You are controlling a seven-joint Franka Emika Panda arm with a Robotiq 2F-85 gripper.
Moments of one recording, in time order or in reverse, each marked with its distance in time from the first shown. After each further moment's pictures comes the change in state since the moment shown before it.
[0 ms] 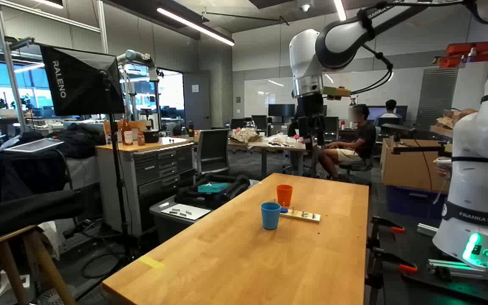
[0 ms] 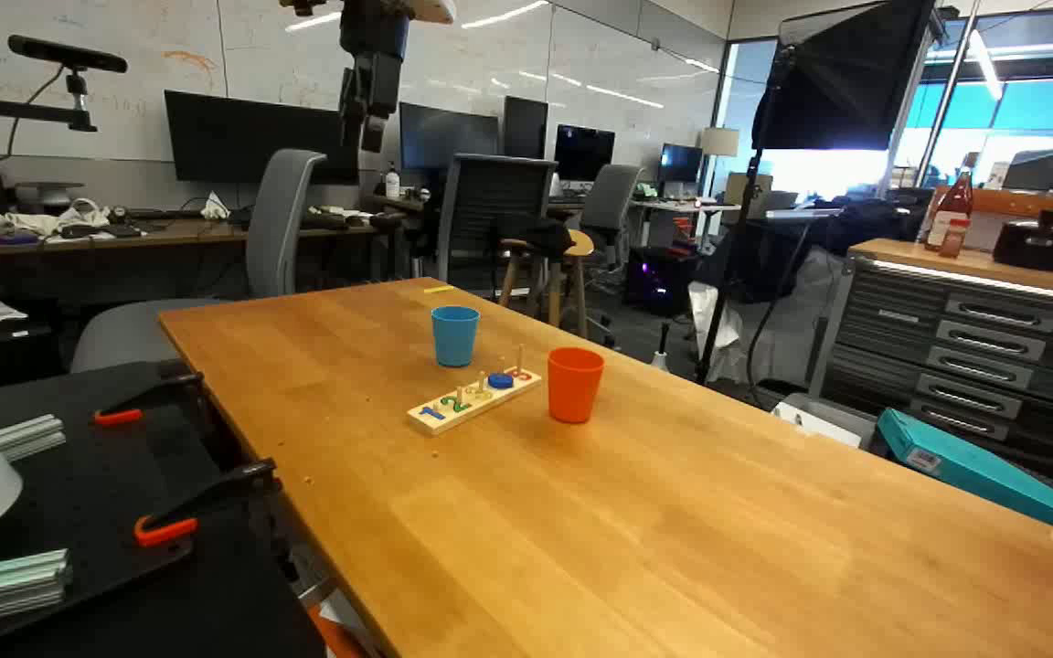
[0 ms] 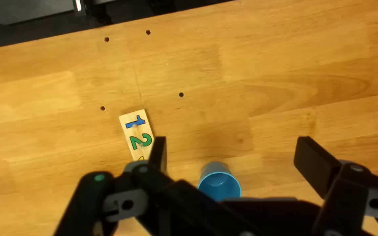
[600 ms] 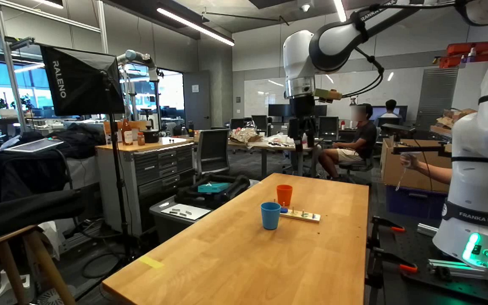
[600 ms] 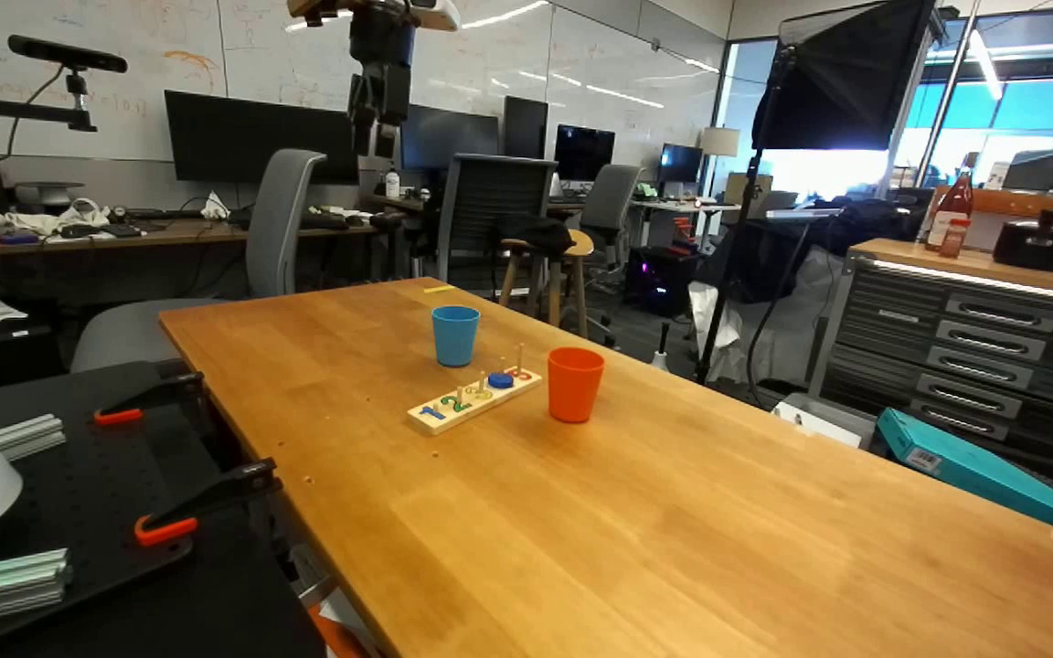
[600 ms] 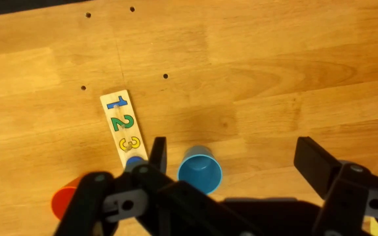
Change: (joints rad) arm 0.030 0.067 0.001 0.048 0.000 0.062 -0.003
